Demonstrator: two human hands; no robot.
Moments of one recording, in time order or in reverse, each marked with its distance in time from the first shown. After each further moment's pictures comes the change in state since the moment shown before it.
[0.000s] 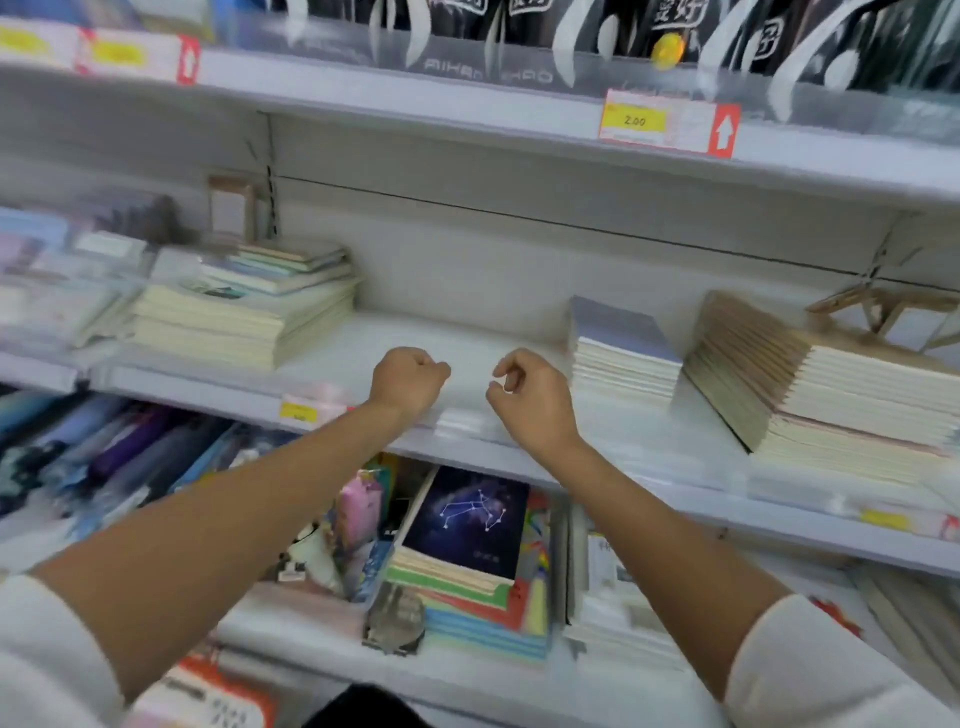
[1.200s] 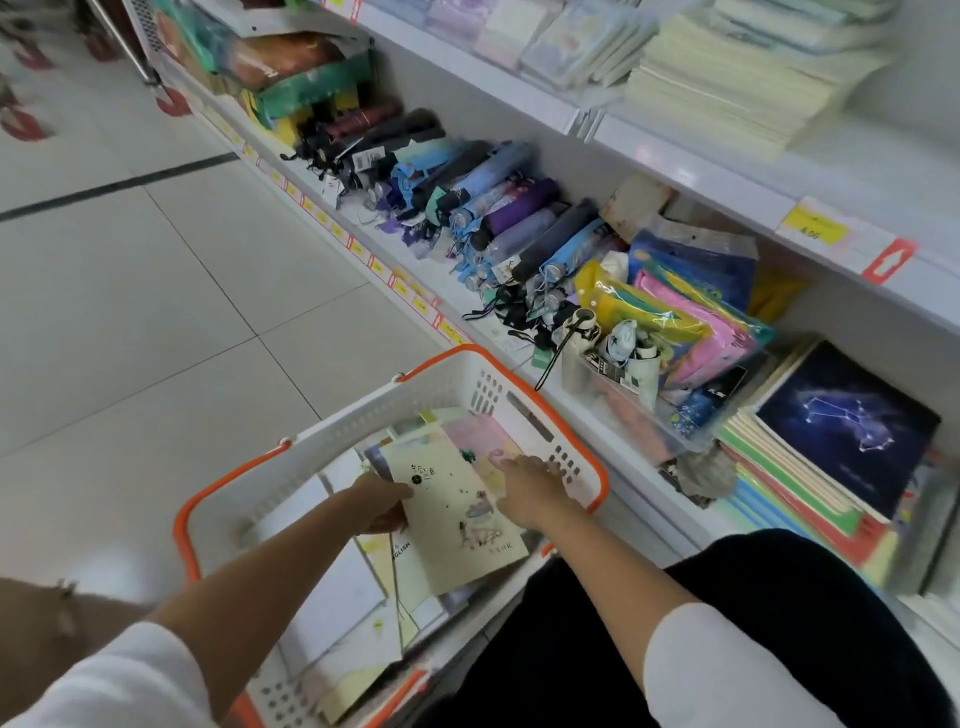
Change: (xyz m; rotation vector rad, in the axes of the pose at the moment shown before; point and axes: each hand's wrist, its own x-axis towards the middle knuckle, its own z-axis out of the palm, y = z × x) left_hand -0.298 -0.427 -0.255 -0.264 0.177 -1.274; right_hand -0.312 -0.087 0.363 -0.492 -1.349 -0.174
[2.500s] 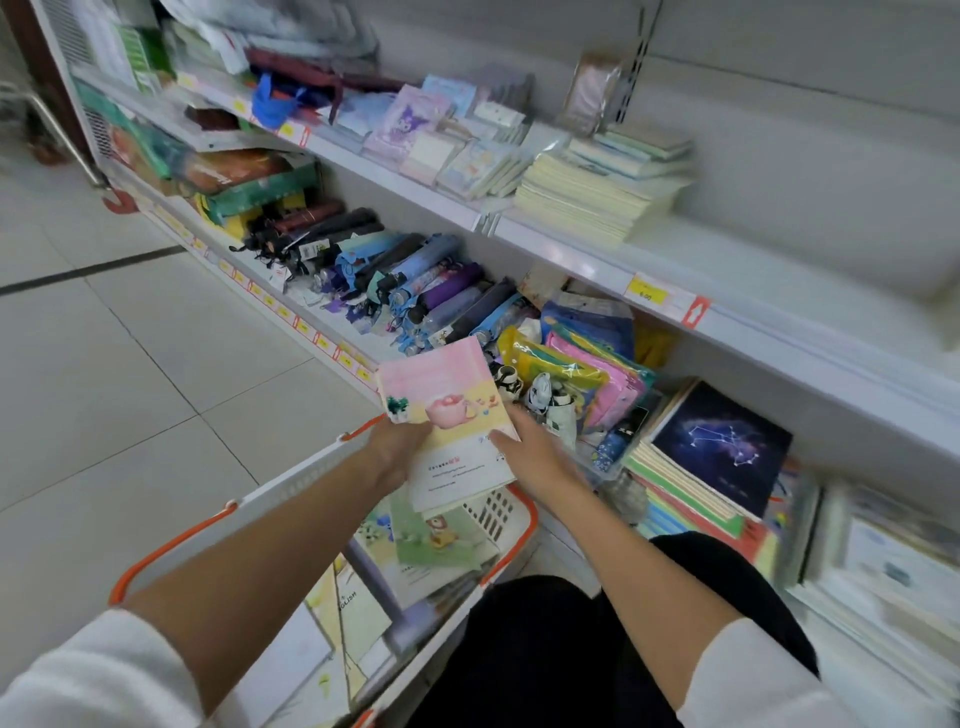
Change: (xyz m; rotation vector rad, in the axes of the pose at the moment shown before) left_hand -0.111 0.112 0.058 -0.450 -0.195 0.499; right_hand -0.088 0.023 -0.113 1.019 0.439 -0.118
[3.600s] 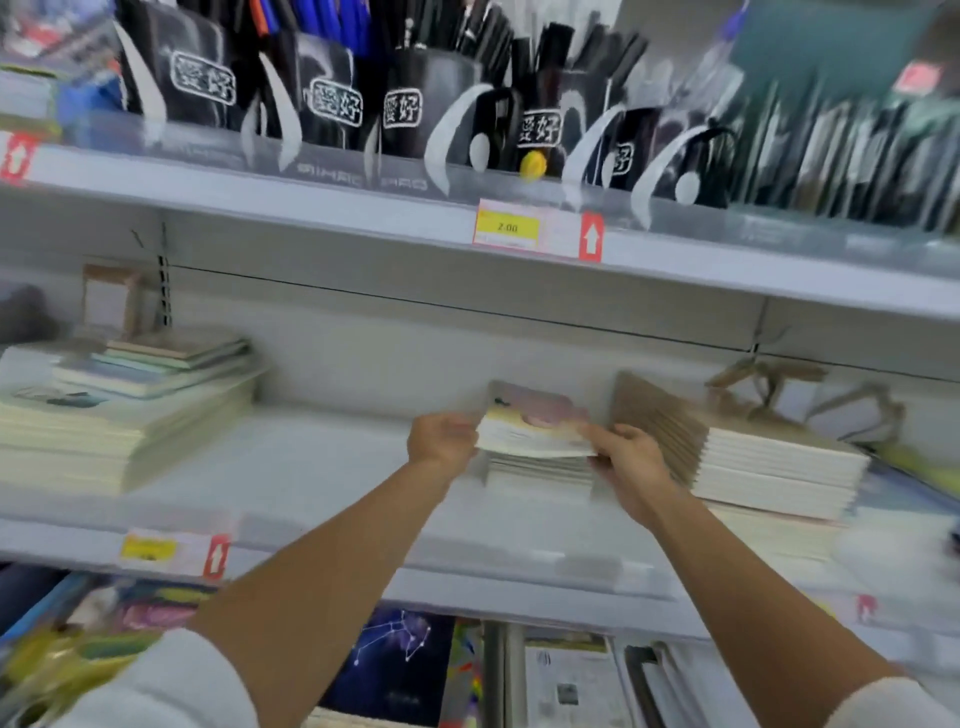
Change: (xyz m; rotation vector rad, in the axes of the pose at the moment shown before) left_hand -0.082 0.076 0.561 0.241 -0.577 0.433; right_hand -0.131 -0.014 -0.530 0.455 1.062 -0.140
